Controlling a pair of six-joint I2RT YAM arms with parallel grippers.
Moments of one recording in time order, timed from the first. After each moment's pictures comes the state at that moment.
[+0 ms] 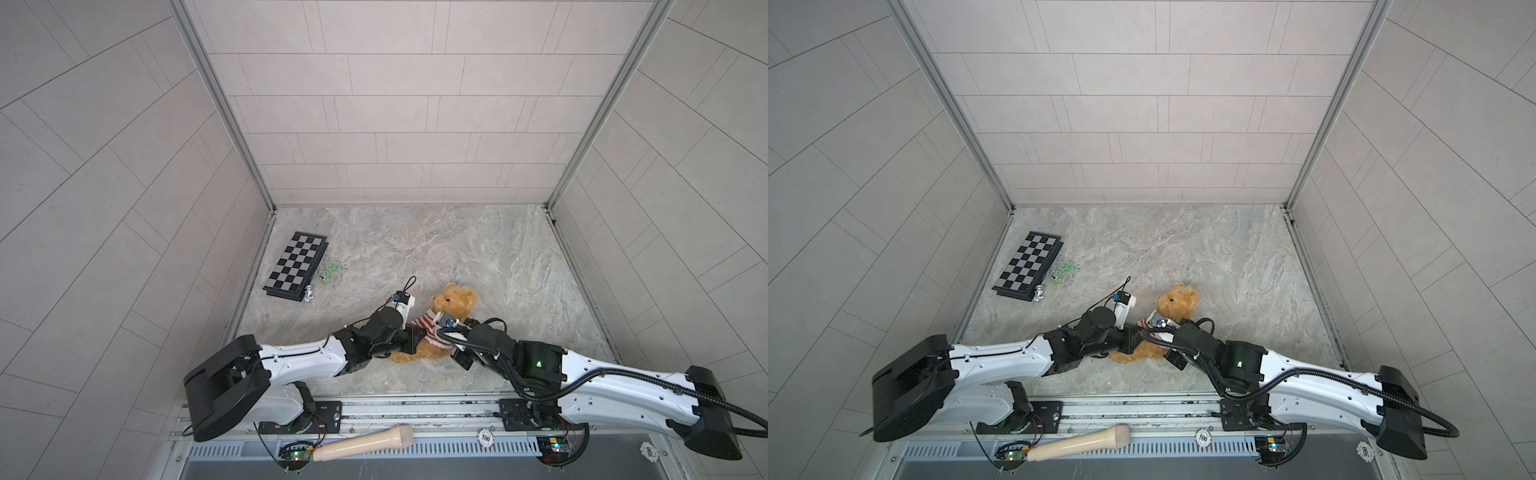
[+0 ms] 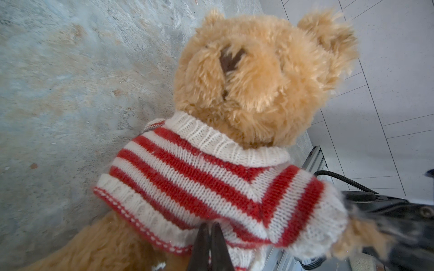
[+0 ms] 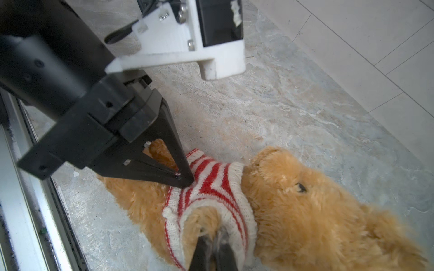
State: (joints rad) left arm -0.99 1.30 0.48 0.25 0.10 -0.79; right arm 1.15 0.84 0.55 -0.32 0.37 -0.02
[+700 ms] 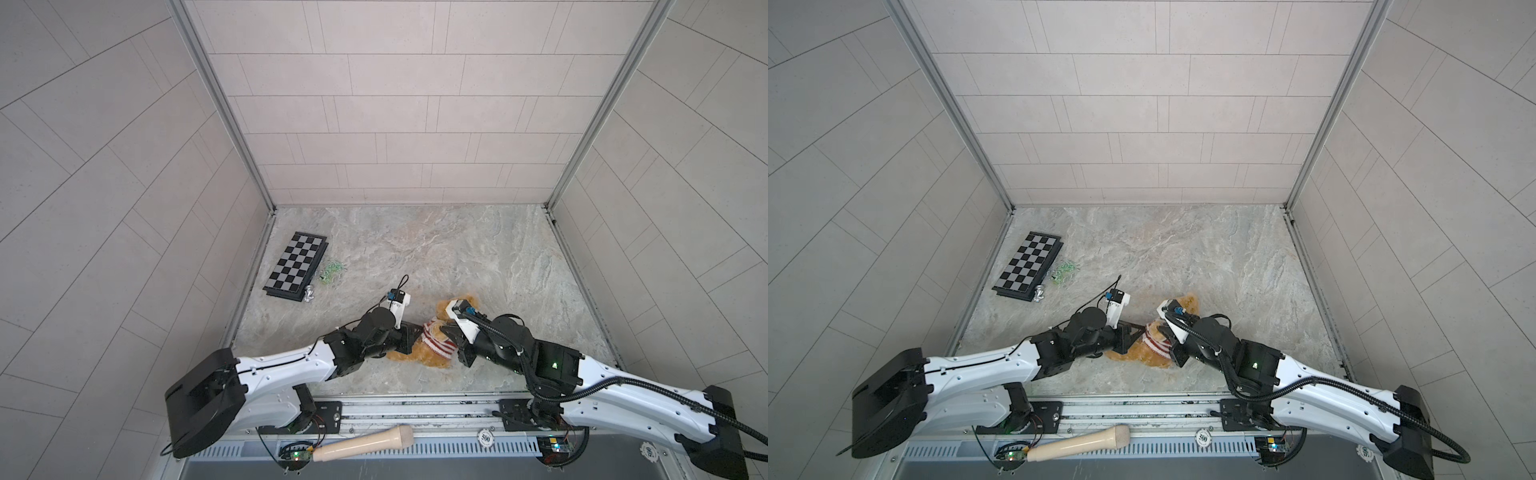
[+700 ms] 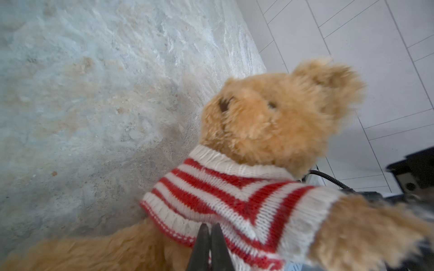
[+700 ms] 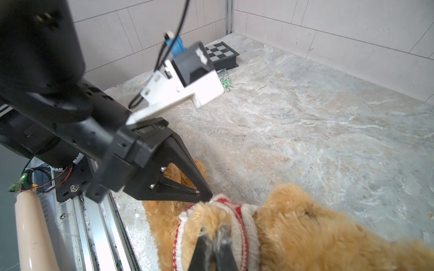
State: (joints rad) left arm -0.99 1.15 0.46 0.19 0.08 -0.75; right arm 1.05 0.74 0.51 -0.20 0.16 0.17
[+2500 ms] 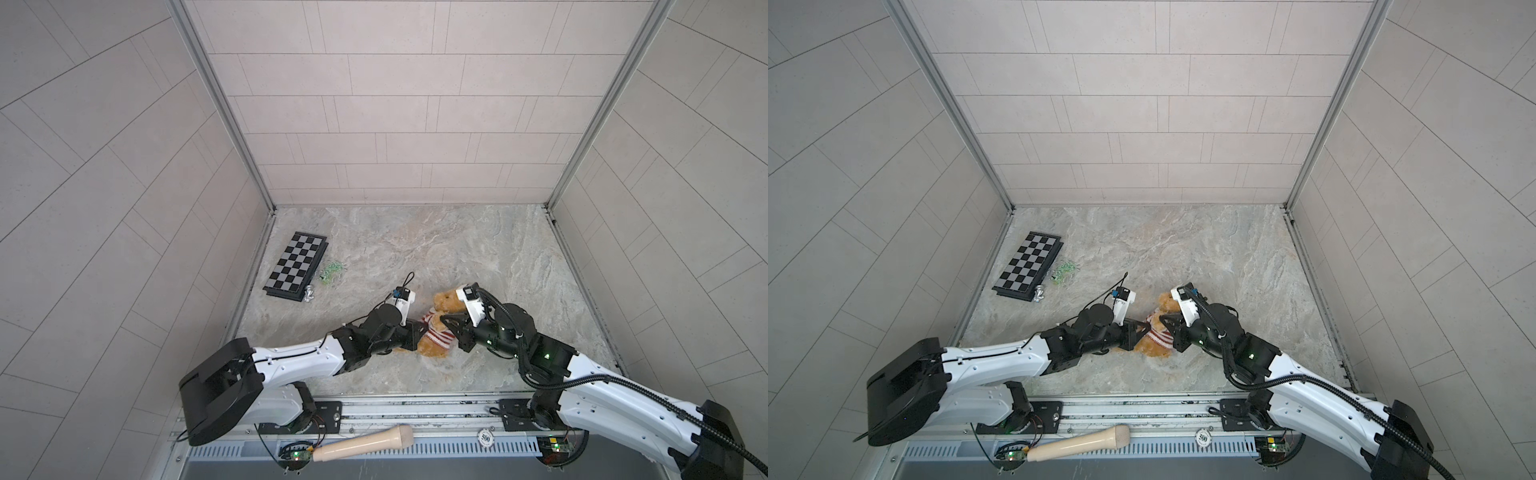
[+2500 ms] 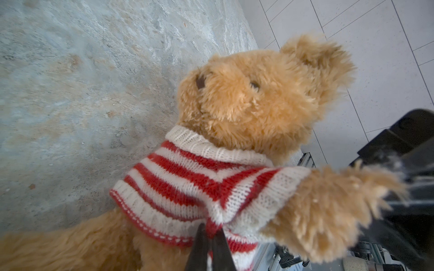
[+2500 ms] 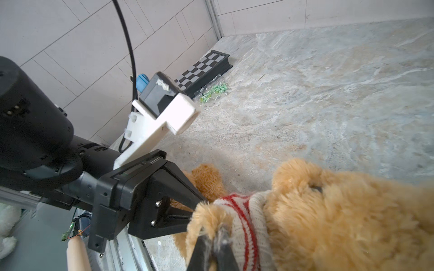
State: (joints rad) left arm -0.98 1.27 0.50 0.24 0.09 -0.77; right arm 0.82 0.77 0.43 -0.04 -0.10 0.38
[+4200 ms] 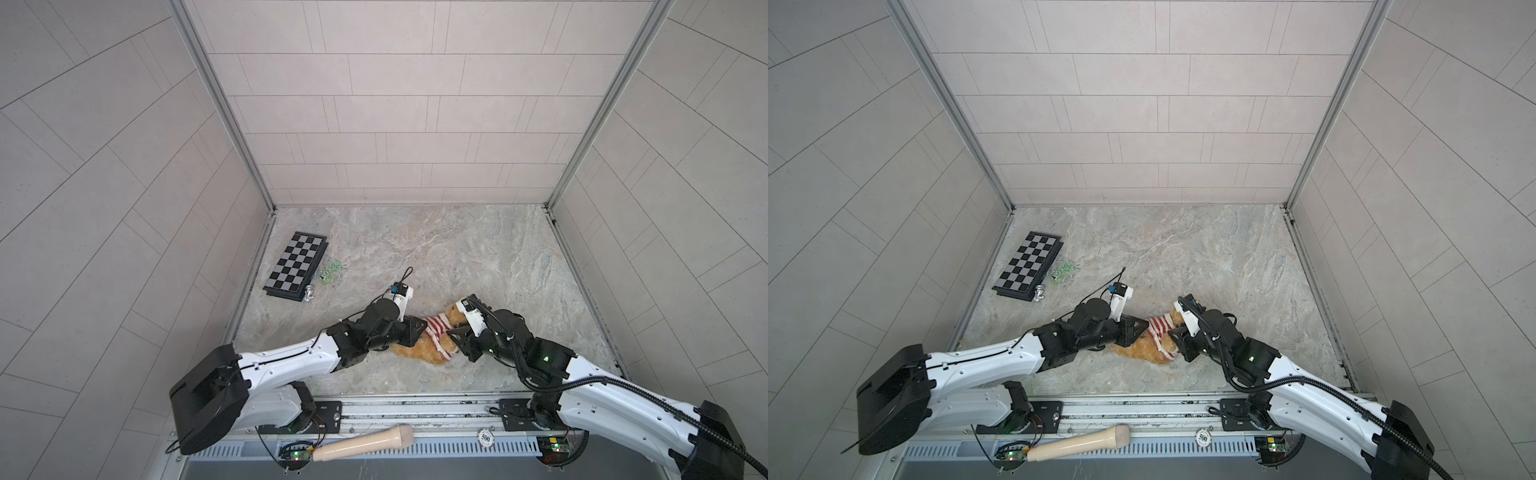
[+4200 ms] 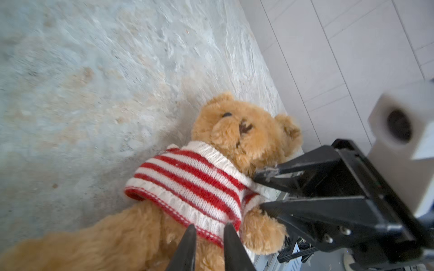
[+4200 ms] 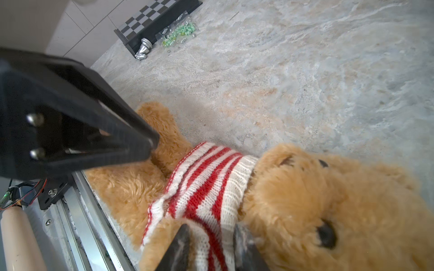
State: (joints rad) left arm -0.93 1.19 0.55 0.10 0.12 -0.73; right arm 0.81 0.76 0.37 -0.21 -0.05 0.33
